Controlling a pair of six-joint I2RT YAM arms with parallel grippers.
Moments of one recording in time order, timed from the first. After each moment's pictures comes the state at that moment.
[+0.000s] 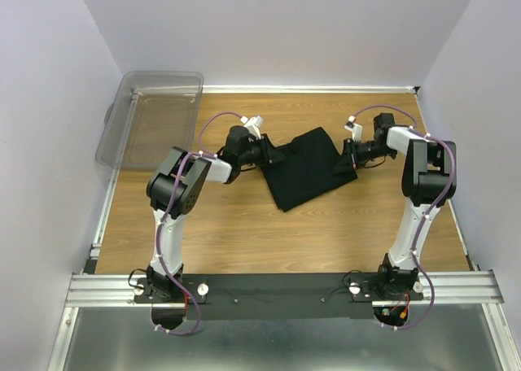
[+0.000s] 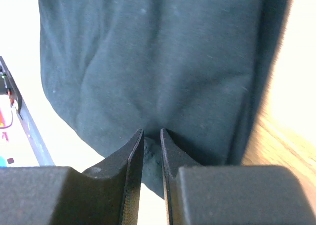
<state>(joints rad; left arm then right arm) -0.48 2.09 1.10 0.64 0.49 -0.73 -0.06 2.09 1.39 -0.70 -0.91 -0.38</state>
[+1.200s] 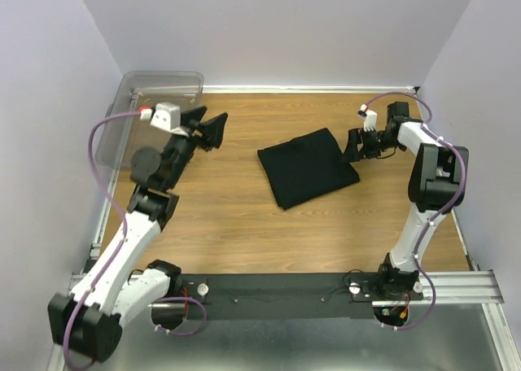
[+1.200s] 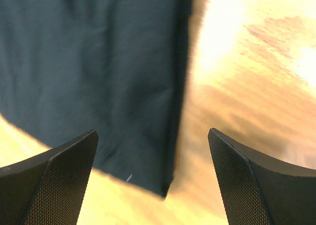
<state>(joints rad) -0.35 0.96 0.80 0.48 0.14 -0.29 -0.12 1.97 1.41 -0.67 -0.71 -0.40</state>
